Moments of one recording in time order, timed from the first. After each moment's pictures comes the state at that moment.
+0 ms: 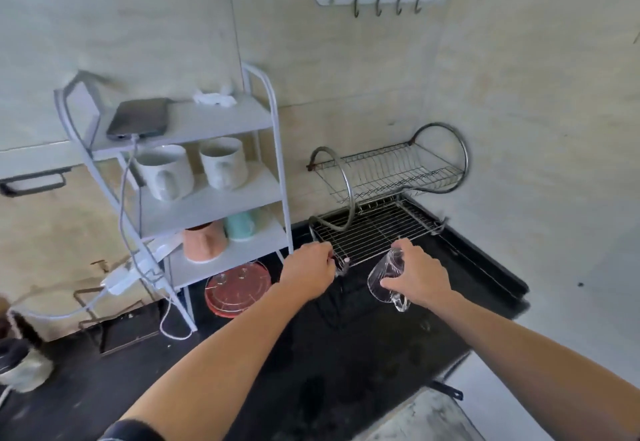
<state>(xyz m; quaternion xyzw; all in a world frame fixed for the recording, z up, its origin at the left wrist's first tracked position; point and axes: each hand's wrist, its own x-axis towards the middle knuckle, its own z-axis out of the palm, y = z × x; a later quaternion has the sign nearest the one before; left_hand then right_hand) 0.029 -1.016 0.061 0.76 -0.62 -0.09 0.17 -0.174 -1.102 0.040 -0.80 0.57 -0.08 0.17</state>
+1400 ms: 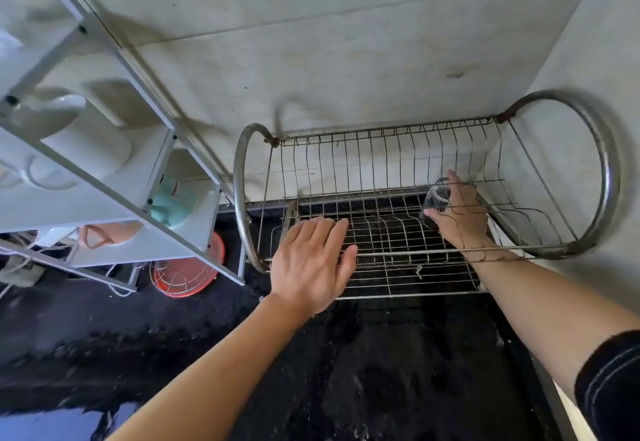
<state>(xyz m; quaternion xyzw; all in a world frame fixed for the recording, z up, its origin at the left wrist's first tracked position) -0.049 -1.304 -0.006 0.82 -0.53 0.17 0.11 -0.146 -1.579 -0.110 -0.85 0.44 -0.13 0.25</state>
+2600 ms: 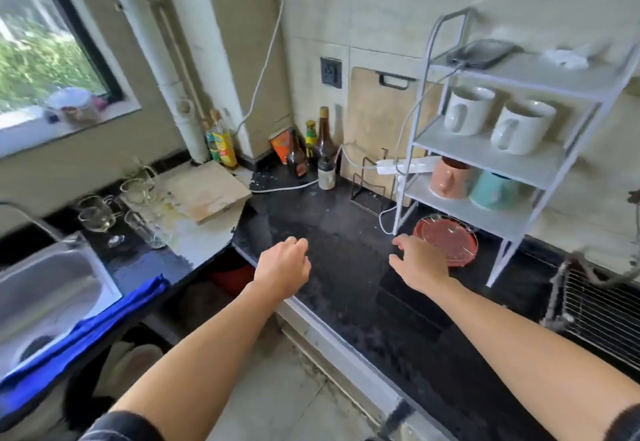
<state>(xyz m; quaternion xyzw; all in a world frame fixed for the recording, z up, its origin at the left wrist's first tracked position) -0.029 -0.709 0.024 0.99 -0.09 0.01 0.09 0.000 -0.975 -0.010 -0.98 -0.01 0.02 0.19</state>
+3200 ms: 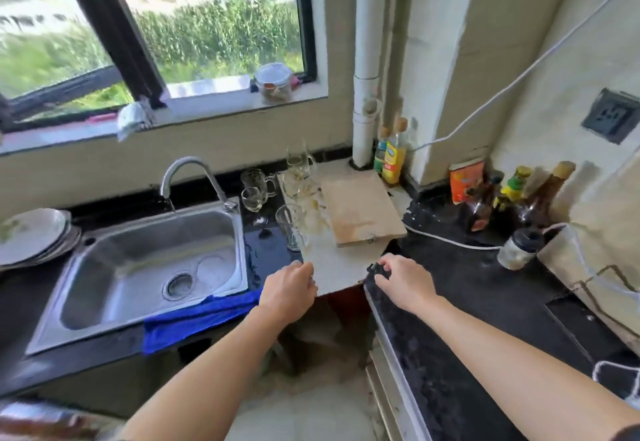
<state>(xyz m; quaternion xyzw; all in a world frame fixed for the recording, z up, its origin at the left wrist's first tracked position) 0.041 -0.446 -0.005 0.97 0.21 -0.01 0.12 0.192 -0.625 -0.030 -0.93 -0.29 0.14 0.16</state>
